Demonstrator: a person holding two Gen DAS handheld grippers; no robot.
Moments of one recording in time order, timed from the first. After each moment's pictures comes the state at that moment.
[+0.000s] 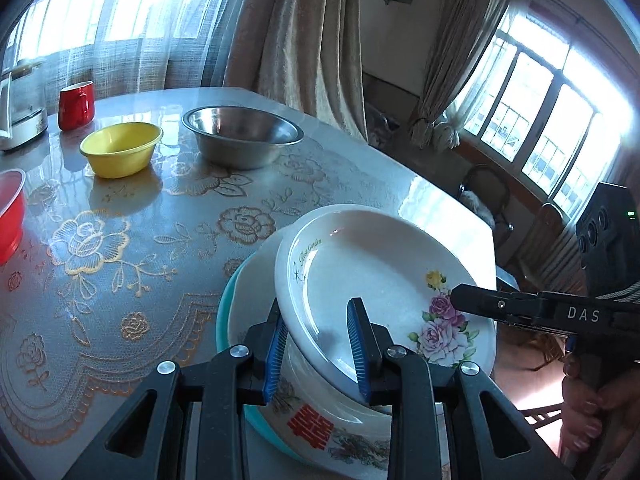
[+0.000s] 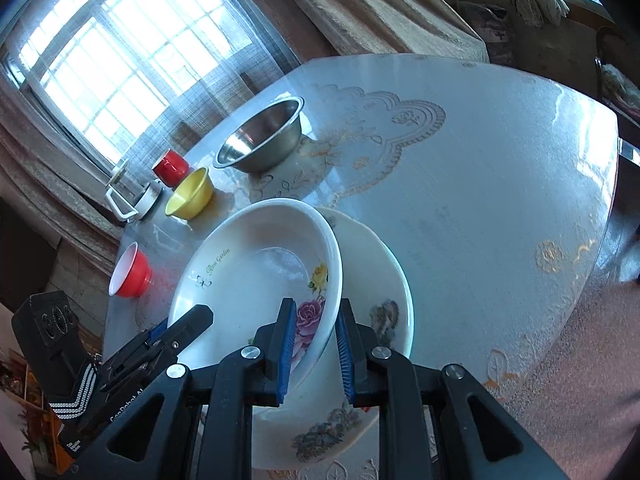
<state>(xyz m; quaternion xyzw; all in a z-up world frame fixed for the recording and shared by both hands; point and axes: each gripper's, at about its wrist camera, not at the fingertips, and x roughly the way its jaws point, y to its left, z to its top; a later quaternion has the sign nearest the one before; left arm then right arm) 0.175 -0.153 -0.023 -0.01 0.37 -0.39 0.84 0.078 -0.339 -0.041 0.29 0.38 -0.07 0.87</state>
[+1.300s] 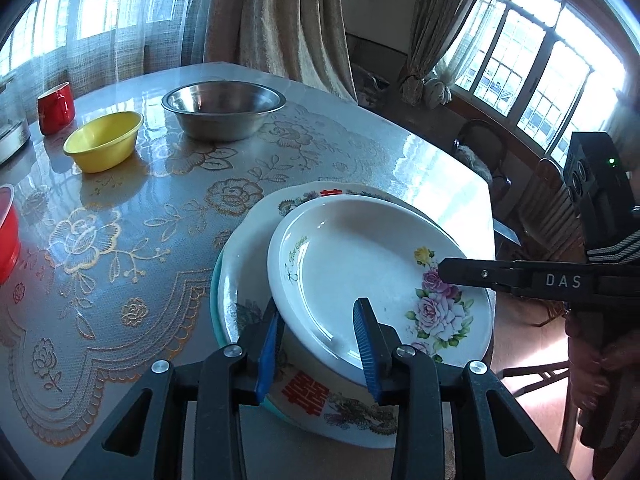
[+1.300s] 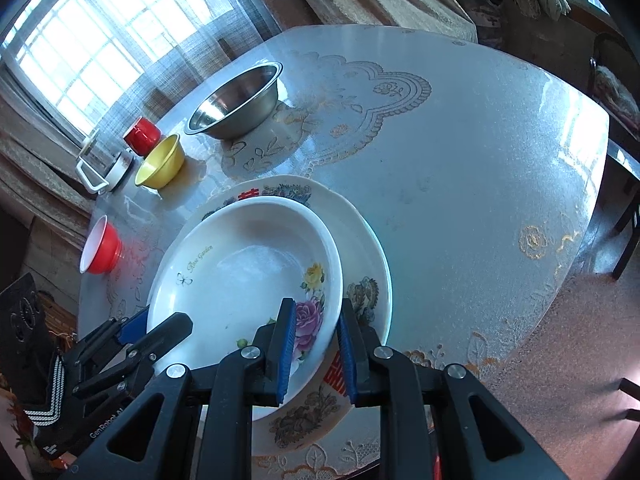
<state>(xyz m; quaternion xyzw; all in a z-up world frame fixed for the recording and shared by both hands) 0.172 -0.158 -0.021 0.05 0.41 -0.41 0.81 0.093 -0.335 -0.046 0.26 0.45 -0.09 0.85</state>
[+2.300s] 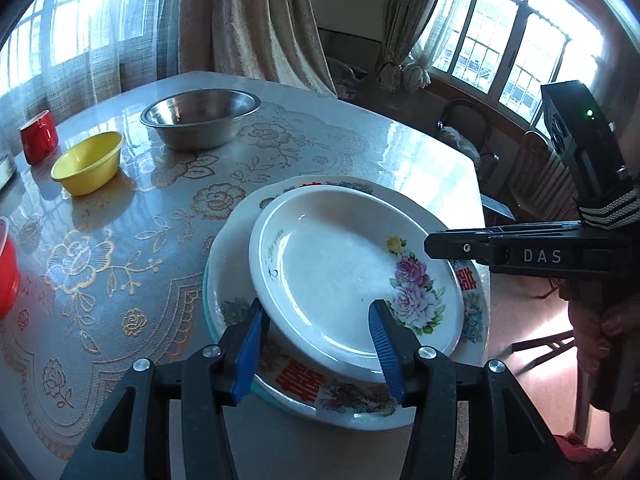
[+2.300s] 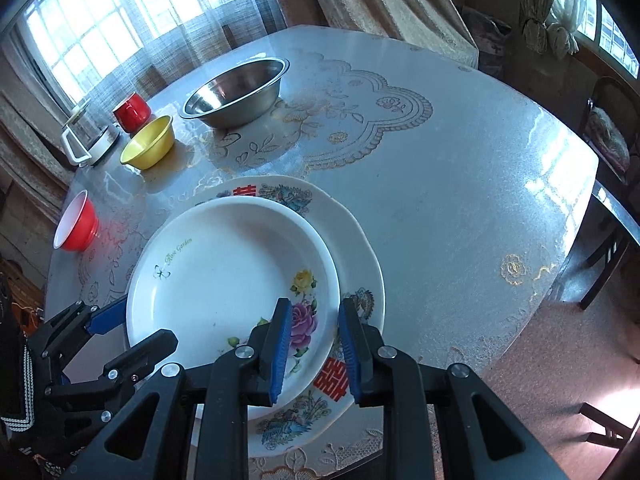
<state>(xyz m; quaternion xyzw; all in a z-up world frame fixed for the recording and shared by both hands) 0.158 -0.157 -0.018 0.10 0.39 -0.44 0.80 0.100 -0.325 -0.038 0.18 0.47 -0.12 0.85</state>
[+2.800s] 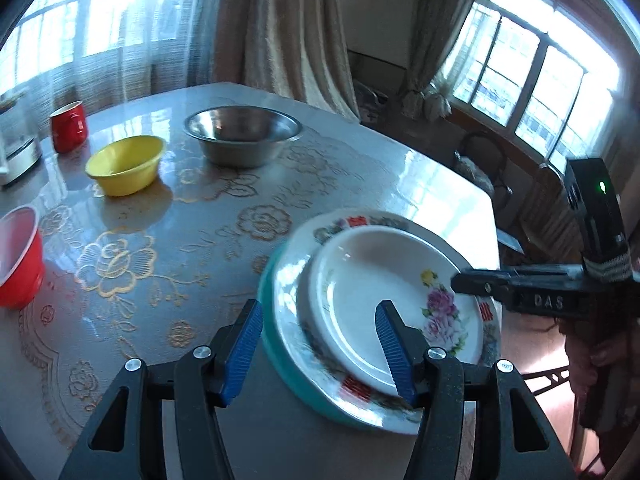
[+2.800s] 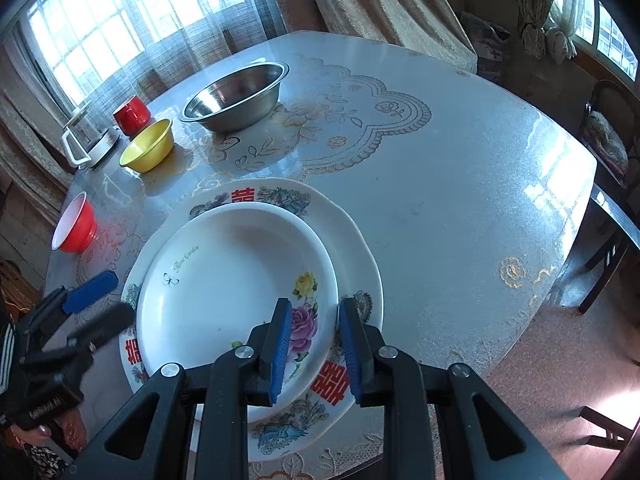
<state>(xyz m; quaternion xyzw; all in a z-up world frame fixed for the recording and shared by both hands) 0.182 -0.127 -0.004 0.05 0.37 -0.40 0.84 0.099 -0.323 -0.039 0.18 0.46 -0.12 0.86</state>
